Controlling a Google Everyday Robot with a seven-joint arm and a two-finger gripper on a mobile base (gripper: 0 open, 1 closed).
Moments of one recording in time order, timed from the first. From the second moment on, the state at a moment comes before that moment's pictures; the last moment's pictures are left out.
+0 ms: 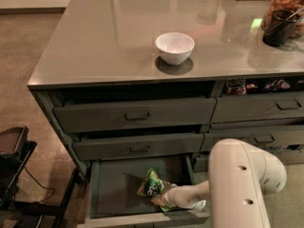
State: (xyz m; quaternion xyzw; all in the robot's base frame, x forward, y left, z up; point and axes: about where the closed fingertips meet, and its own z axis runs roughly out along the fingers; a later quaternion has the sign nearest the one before) arm 0.537 -0.052 0.173 -0.44 0.84 0.11 0.31
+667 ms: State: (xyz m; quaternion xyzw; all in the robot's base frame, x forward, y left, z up) arm 0.552 -0.052 0.138 -0.43 0.85 0.12 0.28
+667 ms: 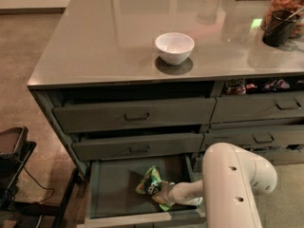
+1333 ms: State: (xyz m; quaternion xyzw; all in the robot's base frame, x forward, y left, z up) arm 0.550 -0.052 0.140 -0.43 0.85 0.12 0.28
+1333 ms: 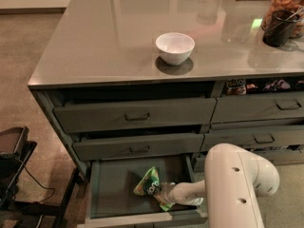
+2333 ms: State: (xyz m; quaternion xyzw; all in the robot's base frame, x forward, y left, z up) arm 0.526 -0.095 0.248 -0.57 0.75 0.16 0.30
